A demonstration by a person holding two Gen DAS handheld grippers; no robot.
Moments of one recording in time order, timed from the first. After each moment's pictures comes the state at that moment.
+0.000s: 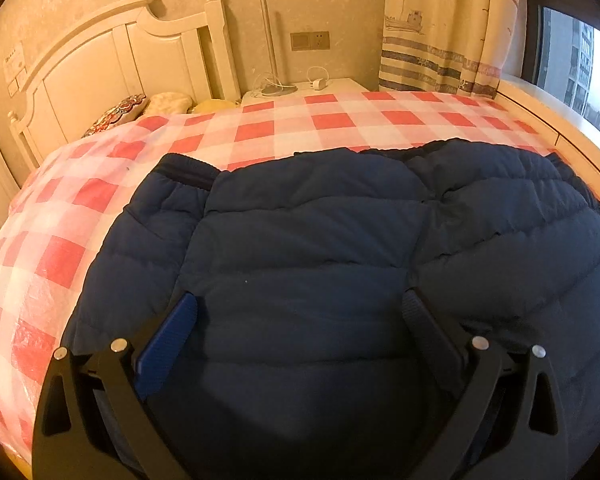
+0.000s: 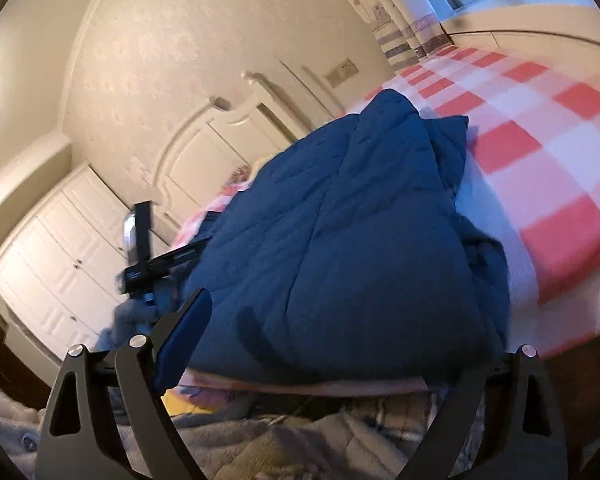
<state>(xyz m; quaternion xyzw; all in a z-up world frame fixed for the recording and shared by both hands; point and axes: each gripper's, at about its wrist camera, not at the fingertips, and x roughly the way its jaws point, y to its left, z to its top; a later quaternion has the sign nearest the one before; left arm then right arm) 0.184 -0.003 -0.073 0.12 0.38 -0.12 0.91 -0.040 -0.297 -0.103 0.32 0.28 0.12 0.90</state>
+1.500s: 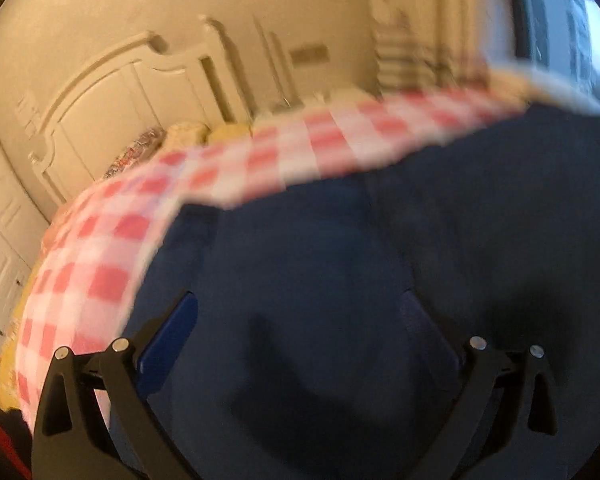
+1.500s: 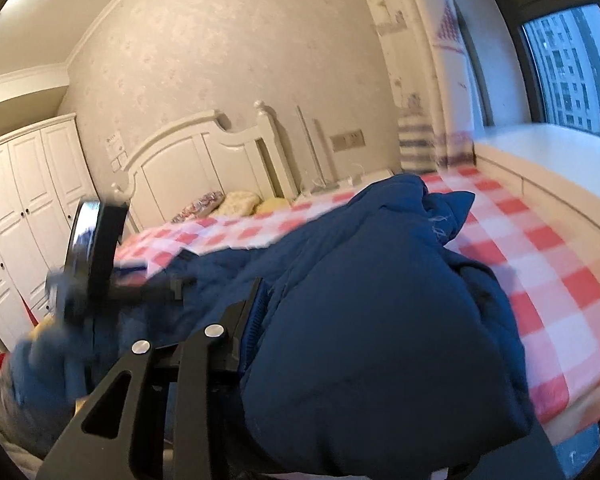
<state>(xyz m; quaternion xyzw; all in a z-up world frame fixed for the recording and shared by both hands) 0.127 -0.030 -0.051 0.21 0.37 -0.10 0.90 -0.010 -0.241 -0.009 0.15 0.18 0.06 0.97</state>
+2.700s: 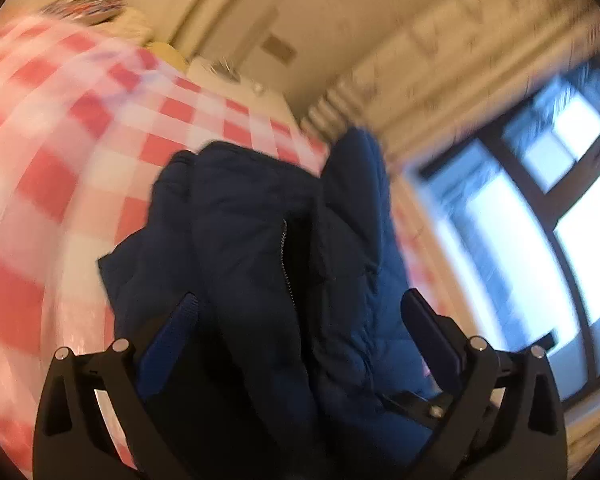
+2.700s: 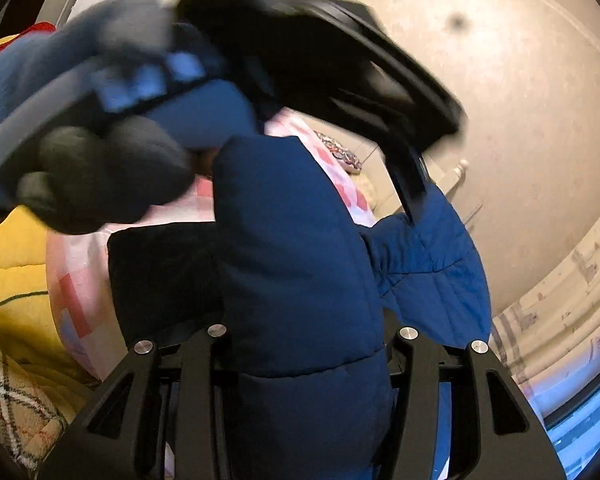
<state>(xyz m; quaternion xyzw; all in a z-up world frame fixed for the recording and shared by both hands) 0.203 0.156 -0.011 -0.16 0.45 -0.35 0.81 0.037 0.081 -0.037 -0.36 0.16 0.19 0.90</state>
